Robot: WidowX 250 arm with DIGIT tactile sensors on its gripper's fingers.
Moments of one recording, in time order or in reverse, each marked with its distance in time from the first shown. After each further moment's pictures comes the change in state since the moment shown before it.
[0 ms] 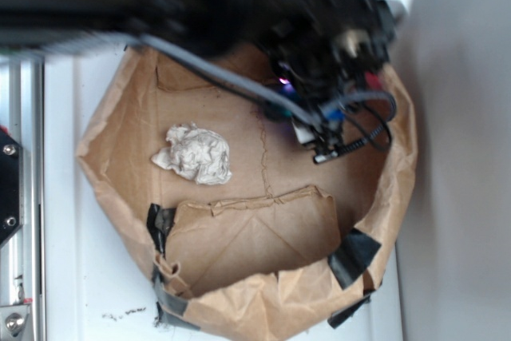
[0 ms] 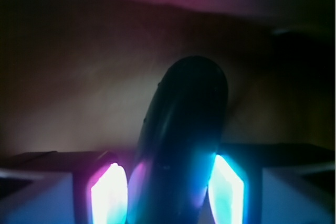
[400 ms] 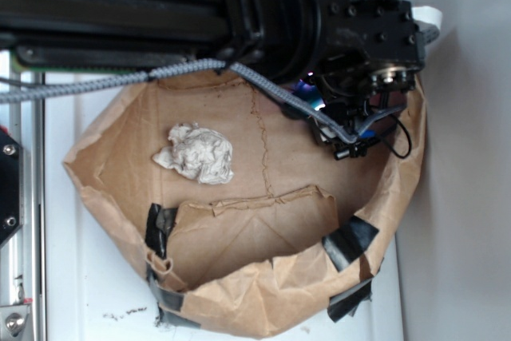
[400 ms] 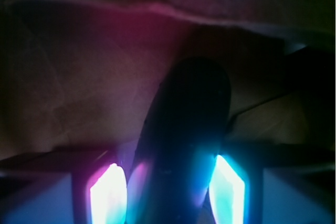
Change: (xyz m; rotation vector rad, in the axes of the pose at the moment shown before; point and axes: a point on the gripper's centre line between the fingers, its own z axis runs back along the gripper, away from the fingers) arm 0.025 -0.007 -0.056 0.150 0.046 0.029
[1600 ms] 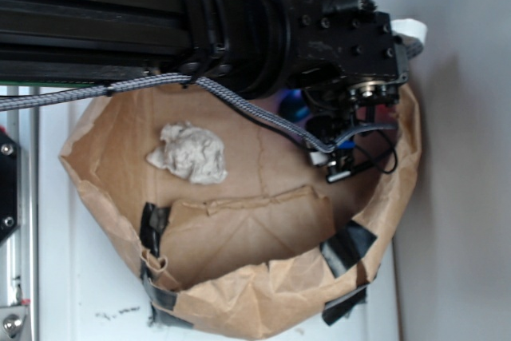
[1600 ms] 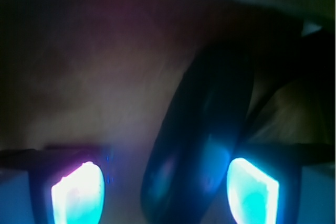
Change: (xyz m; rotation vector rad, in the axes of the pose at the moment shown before) arm -0.012 -0.010 0.004 -0.022 0.004 -0.036
